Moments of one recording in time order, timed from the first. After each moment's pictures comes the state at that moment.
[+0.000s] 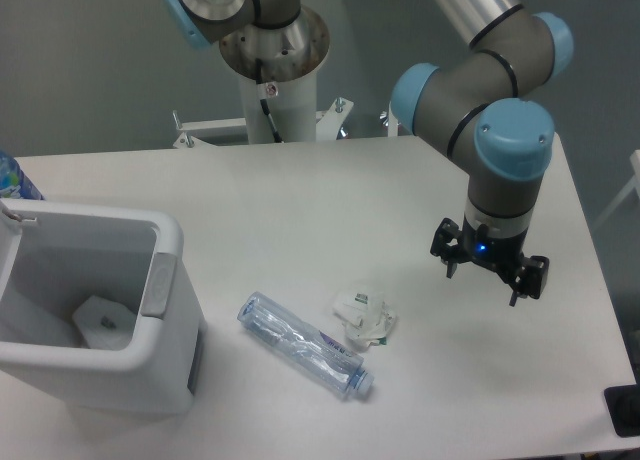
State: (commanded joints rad) arm 2.61 -2.02 -1.47 -1.04 1.56 1.21
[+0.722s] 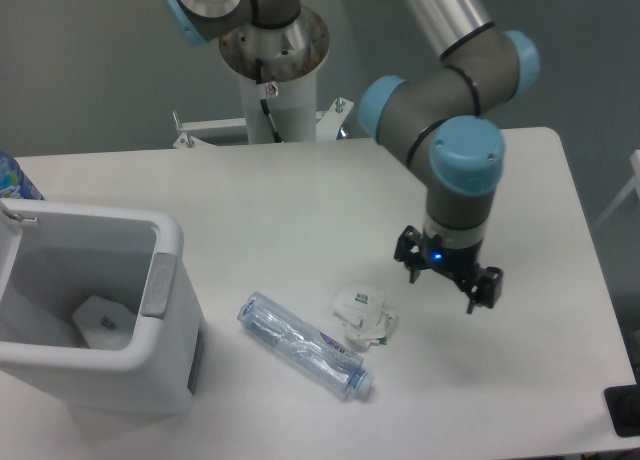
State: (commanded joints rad) arm 2.54 -2.00 -1.69 -0.82 1.54 1.21
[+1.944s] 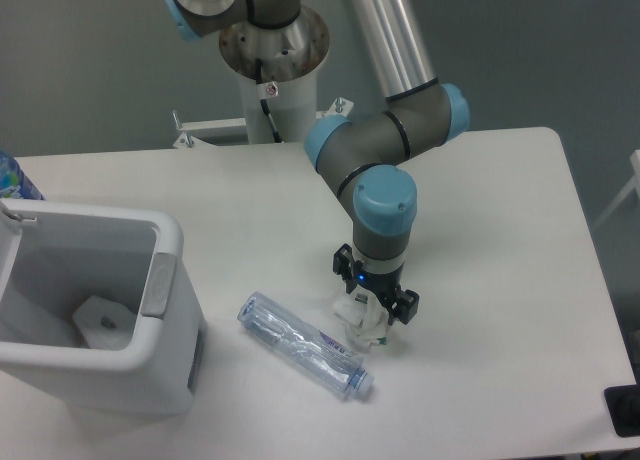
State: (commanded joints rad) arm 2.48 -2.06 -1.76 -0.80 1.55 1.21
